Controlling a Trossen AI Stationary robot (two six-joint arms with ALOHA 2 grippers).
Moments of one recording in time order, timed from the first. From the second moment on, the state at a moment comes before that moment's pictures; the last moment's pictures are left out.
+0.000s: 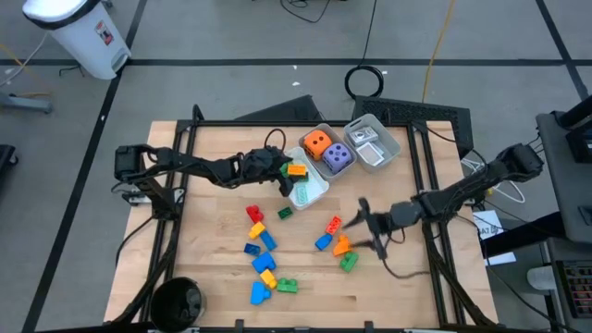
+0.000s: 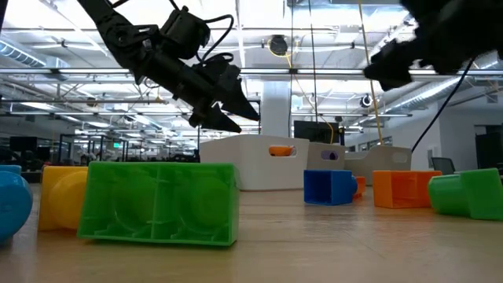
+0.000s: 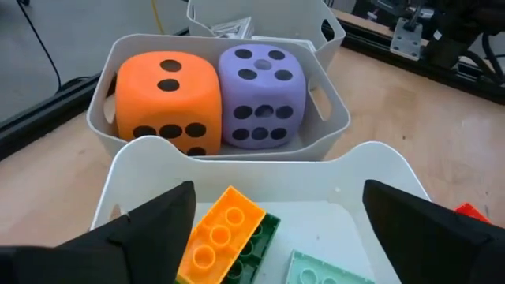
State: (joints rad) left arm 0.22 1.64 0.78 0.42 -0.13 -0.24; right arm 0.39 1.07 0.36 0.38 0.07 0.08
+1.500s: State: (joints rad) left arm 0.22 1.64 0.78 0.42 -0.13 -0.27; right arm 0.60 1.48 0.36 0.46 0.15 0.29
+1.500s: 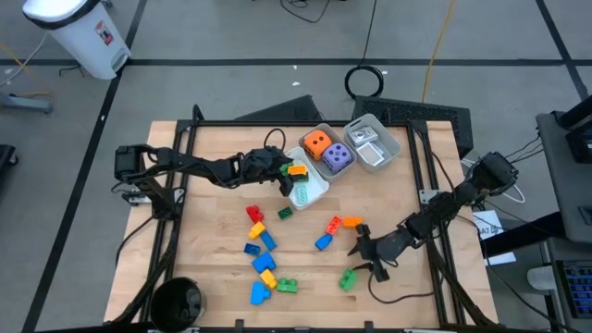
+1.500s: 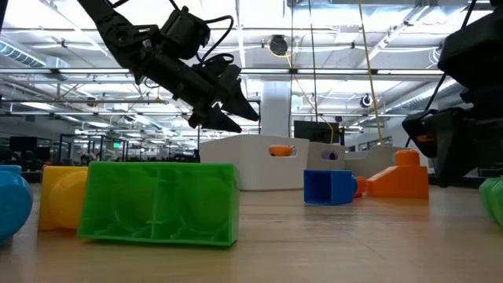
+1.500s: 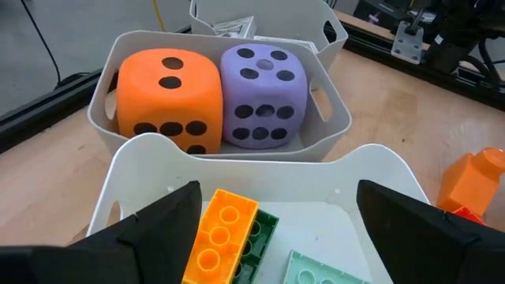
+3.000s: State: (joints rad) left arm 0.22 1.64 0.78 0.42 -0.13 -0.27; right arm 0.72 1.68 0.37 0.75 0.18 0.35
